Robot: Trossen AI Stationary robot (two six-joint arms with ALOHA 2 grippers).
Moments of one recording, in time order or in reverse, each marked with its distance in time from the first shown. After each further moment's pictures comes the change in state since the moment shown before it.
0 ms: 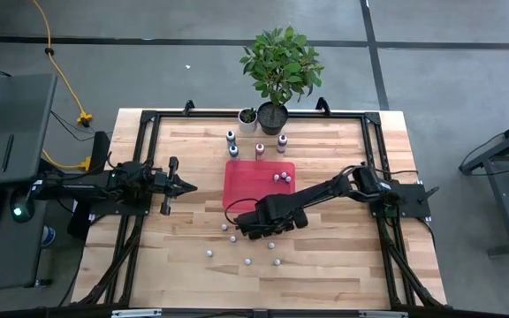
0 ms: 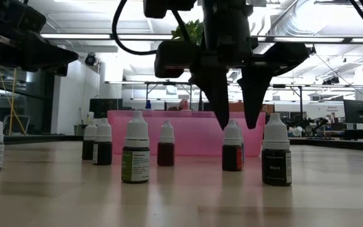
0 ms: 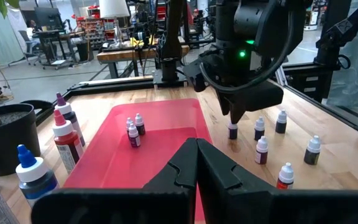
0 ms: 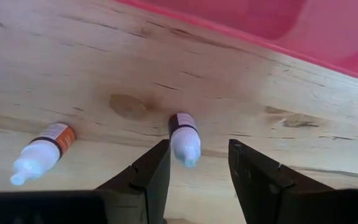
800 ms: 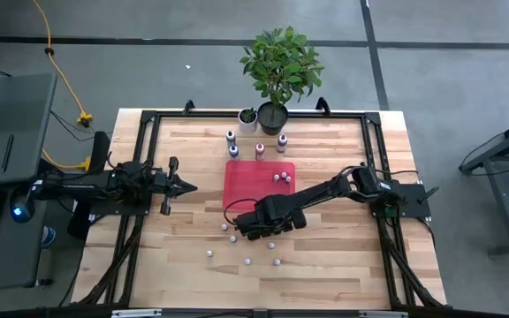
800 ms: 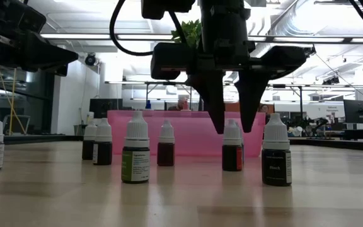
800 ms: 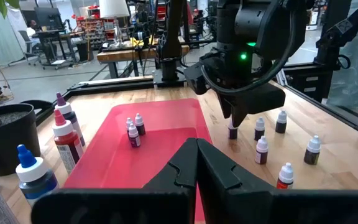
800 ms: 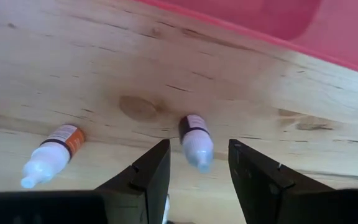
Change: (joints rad) left arm 0.000 0.000 0.000 0.000 0.000 0.000; right arm 0.002 0.006 -0.010 0.038 0.003 0.004
